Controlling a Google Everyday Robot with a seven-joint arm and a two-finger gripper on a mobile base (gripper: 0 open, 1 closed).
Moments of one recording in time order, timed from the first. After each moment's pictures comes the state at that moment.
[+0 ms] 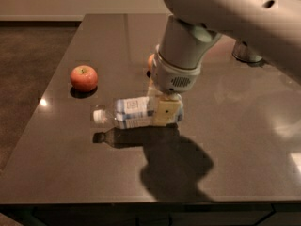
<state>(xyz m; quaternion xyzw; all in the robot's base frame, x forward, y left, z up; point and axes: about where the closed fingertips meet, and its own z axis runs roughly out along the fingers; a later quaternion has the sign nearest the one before) 0.462 -0.021 0.887 -0.76 0.64 0.05 0.12</state>
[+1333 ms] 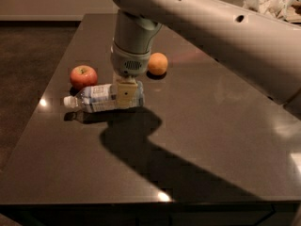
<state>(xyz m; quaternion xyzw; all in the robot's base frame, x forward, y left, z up) 0.530 0.073 0.870 -0.77 0.62 0.08 0.12</state>
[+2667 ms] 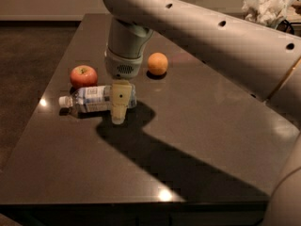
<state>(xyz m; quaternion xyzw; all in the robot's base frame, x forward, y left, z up) 0.540 0.096 0.851 -0.77 0.62 0.10 0.12</state>
